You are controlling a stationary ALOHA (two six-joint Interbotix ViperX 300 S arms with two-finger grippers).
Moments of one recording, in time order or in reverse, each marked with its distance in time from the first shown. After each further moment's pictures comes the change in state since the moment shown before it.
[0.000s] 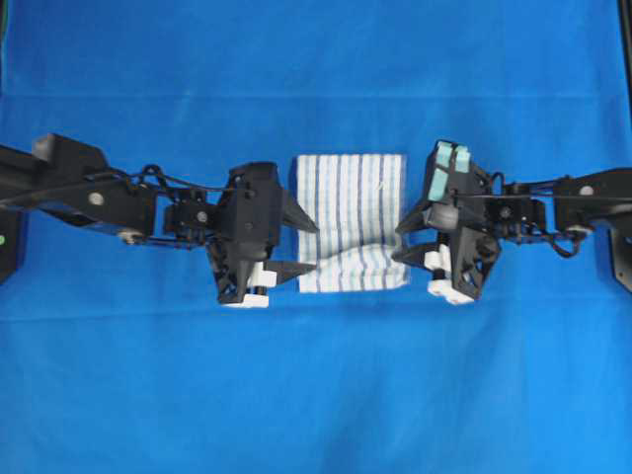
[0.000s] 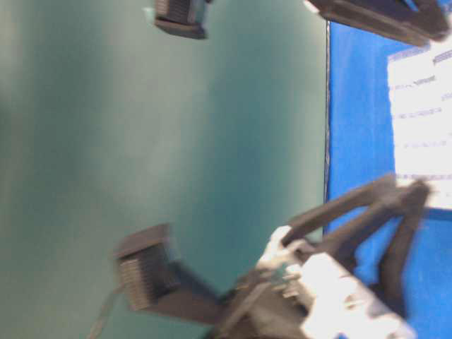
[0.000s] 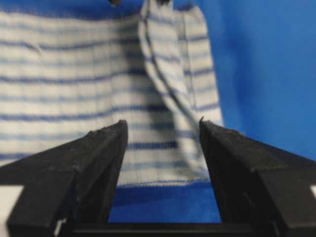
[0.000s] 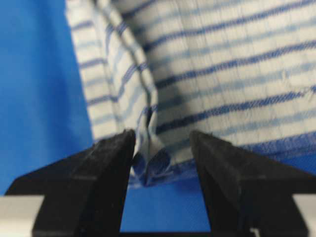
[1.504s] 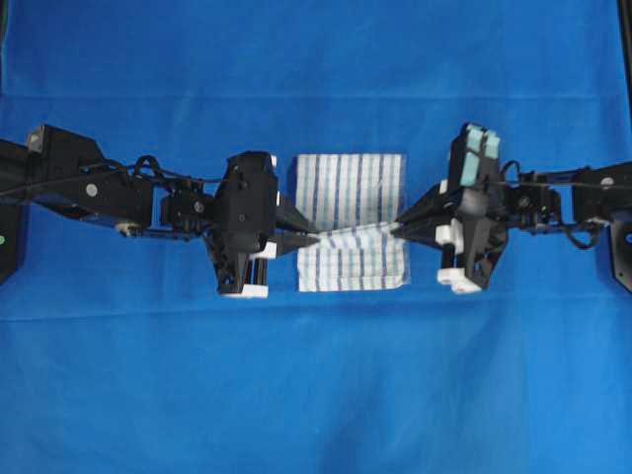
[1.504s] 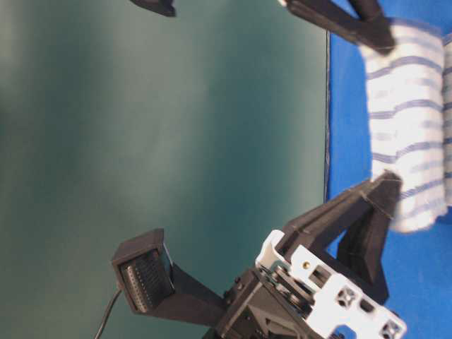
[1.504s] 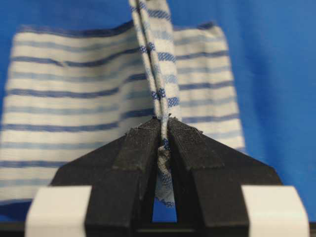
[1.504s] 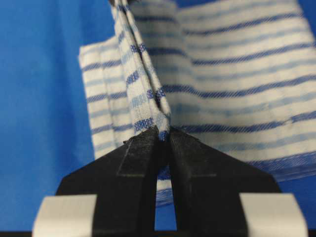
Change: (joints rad) left arm 0.014 0.025 0.011 0.003 -0.025 0.014; right arm -0.023 -0.014 0.048 -0.018 -0.092 0.000
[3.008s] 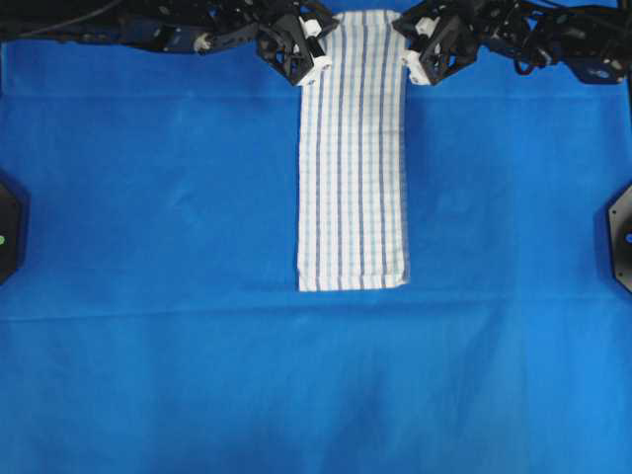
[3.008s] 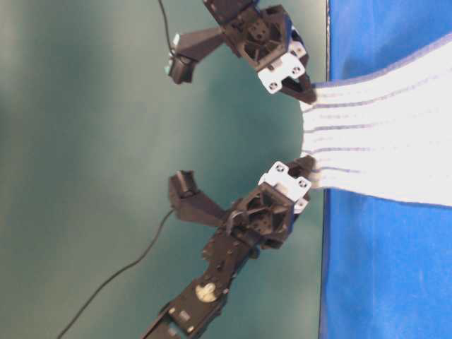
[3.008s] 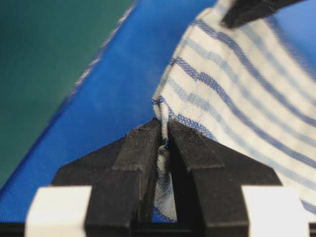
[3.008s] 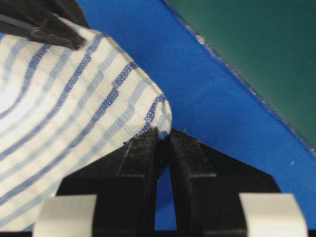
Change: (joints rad) left arm 0.535 0.259 -0.354 0.000 0.055 0.041; right arm -0.667 0.242 -0.238 -0.204 -0.115 -0.009
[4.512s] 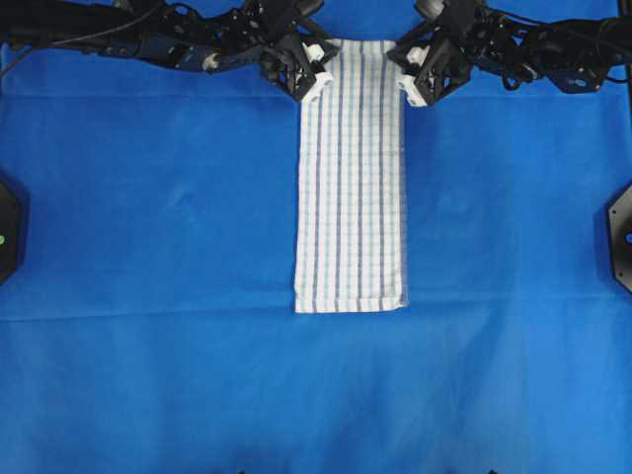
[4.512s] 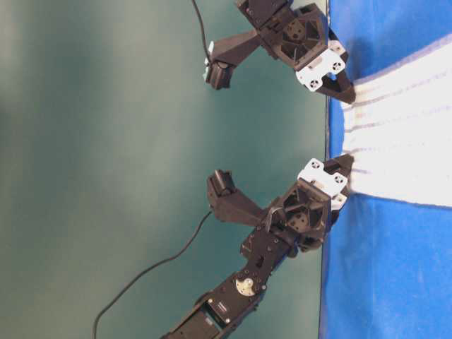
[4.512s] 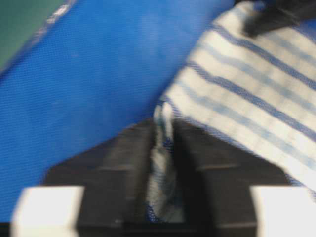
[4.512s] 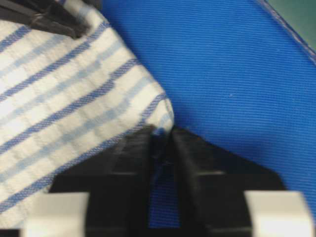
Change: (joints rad) left arm 0.000 0.127 -0.023 -0.003 -0.023 -0.141; right arm -0.002 0.147 -0.015 -0.018 -0.023 -0.008
